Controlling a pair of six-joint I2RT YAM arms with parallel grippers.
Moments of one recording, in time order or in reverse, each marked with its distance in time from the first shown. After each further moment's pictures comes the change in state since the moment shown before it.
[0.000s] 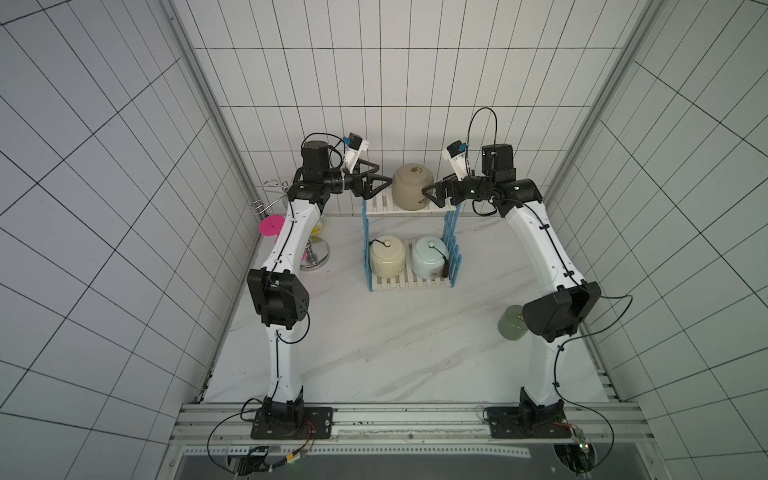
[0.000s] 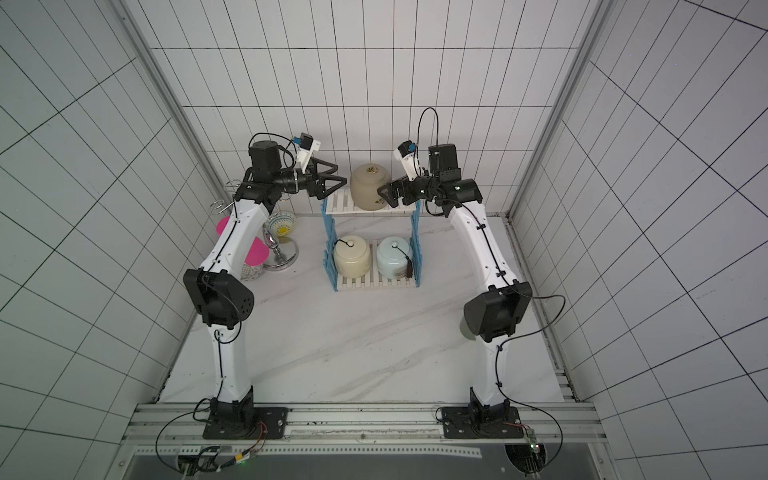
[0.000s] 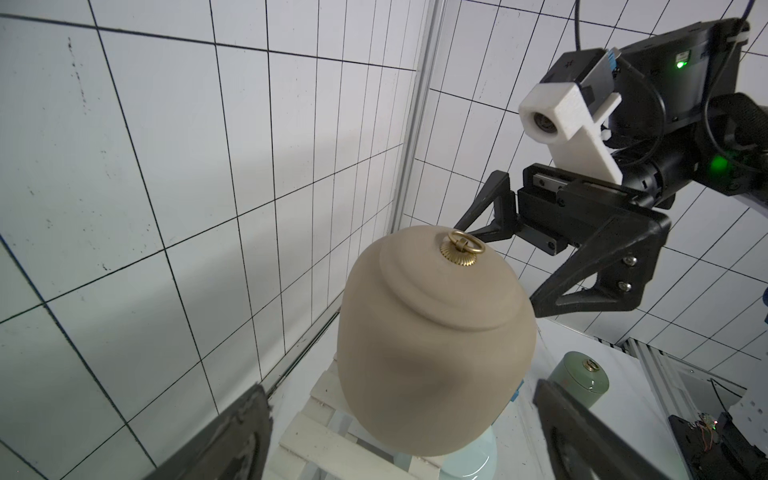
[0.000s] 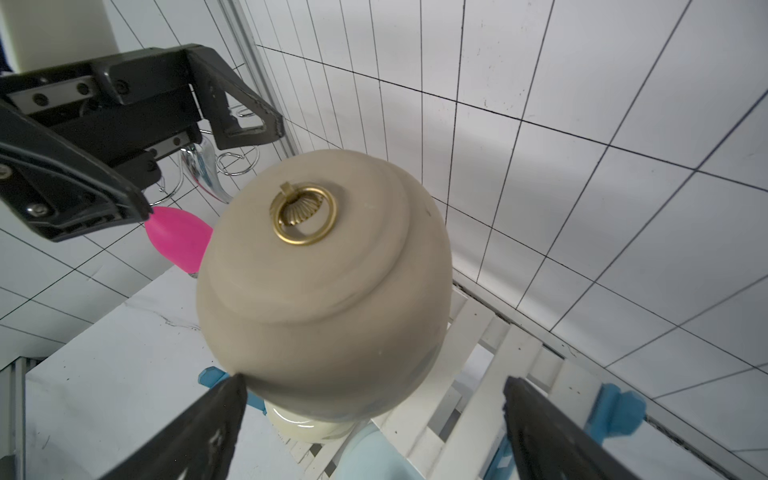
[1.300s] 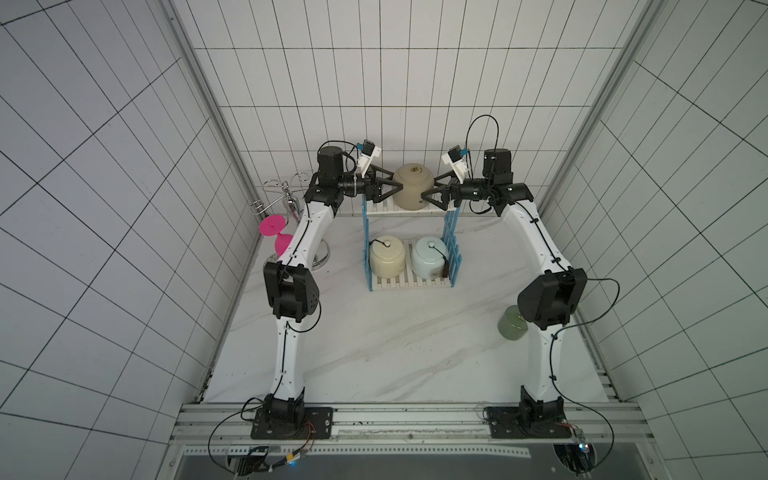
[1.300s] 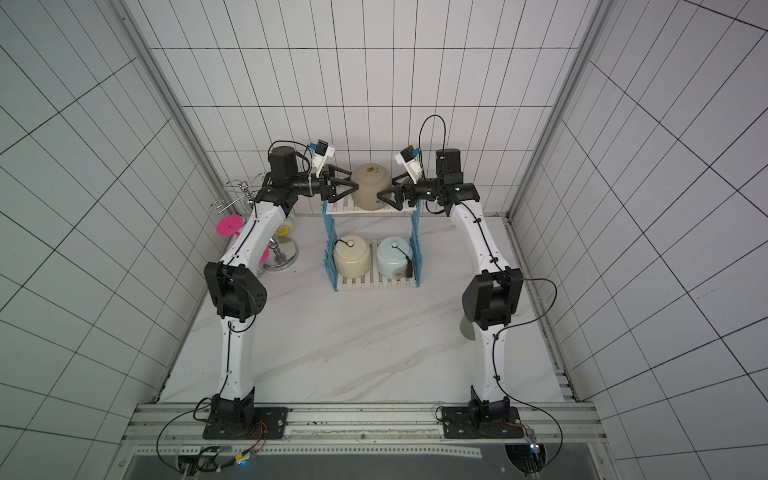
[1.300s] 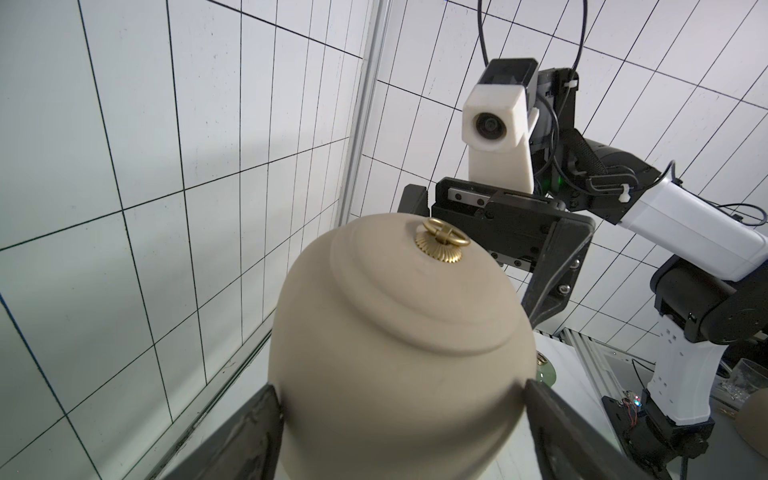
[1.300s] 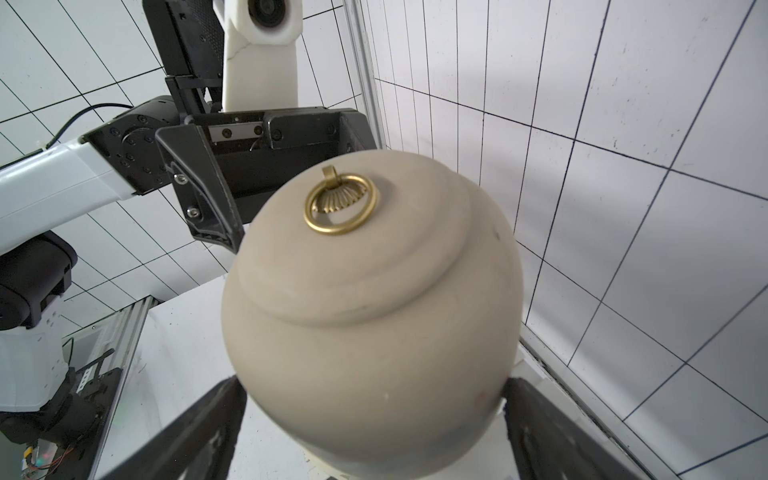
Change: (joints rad) left arm -0.047 0.119 0.063 0.130 0.142 -0.131; right arm -0.063 0.134 -0.002 0.177 -0.419 -0.046
